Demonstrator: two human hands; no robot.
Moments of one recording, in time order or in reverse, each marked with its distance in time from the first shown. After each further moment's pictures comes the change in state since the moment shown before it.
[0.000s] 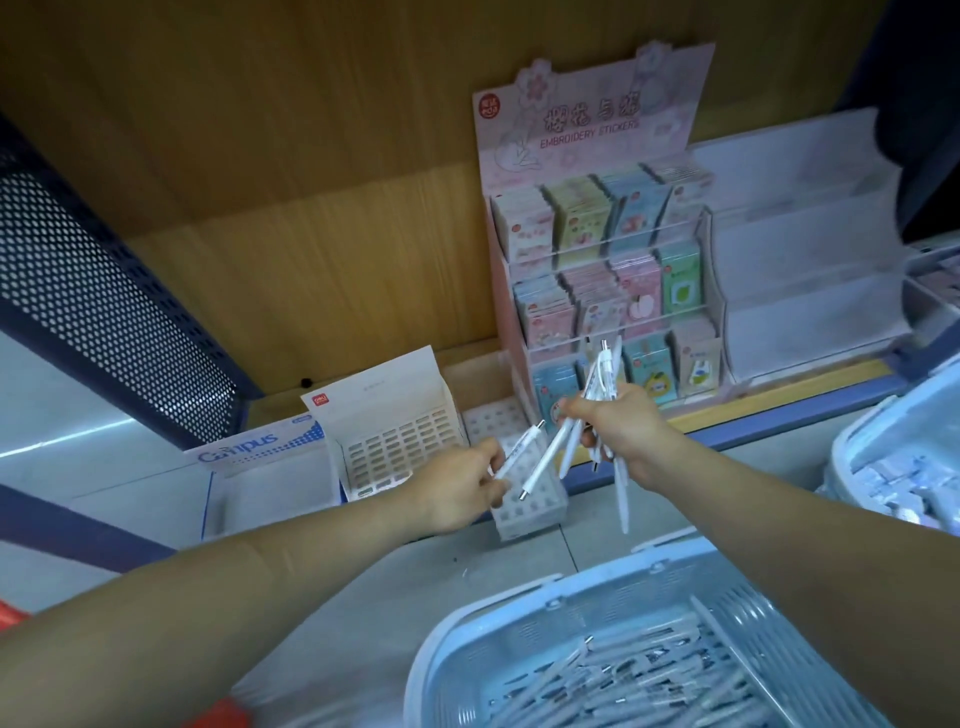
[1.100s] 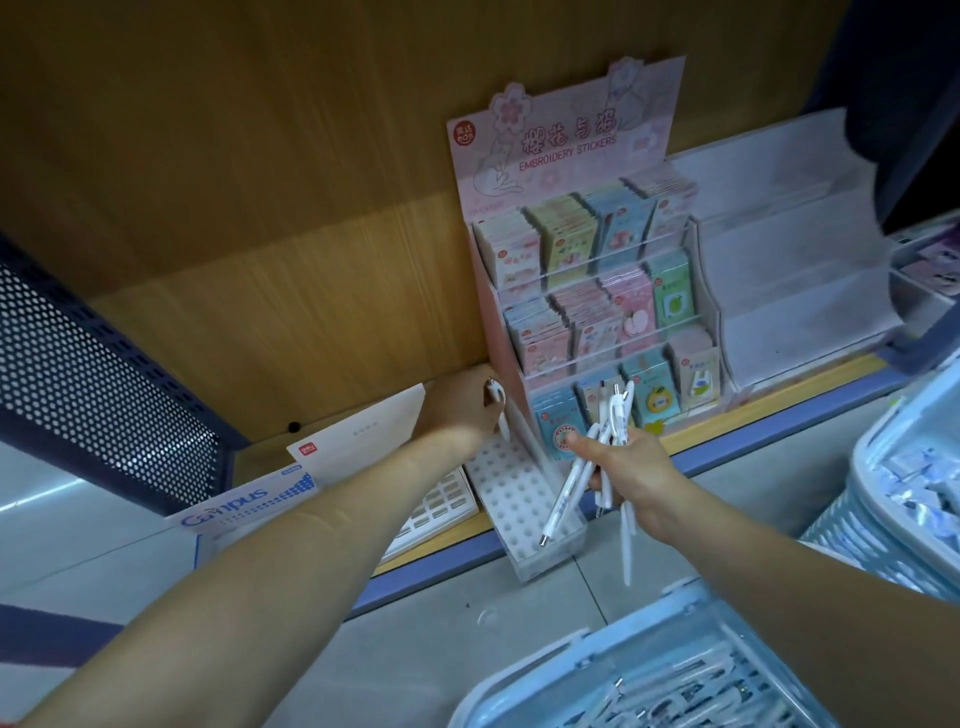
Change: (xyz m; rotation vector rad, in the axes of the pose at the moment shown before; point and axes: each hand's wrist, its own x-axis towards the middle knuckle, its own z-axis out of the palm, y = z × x) left_hand 0.072 0.010 -0.057 -0.103 0.417 -0.071; right_hand 0.015 0.031 0.005 0.153 0.053 0.042
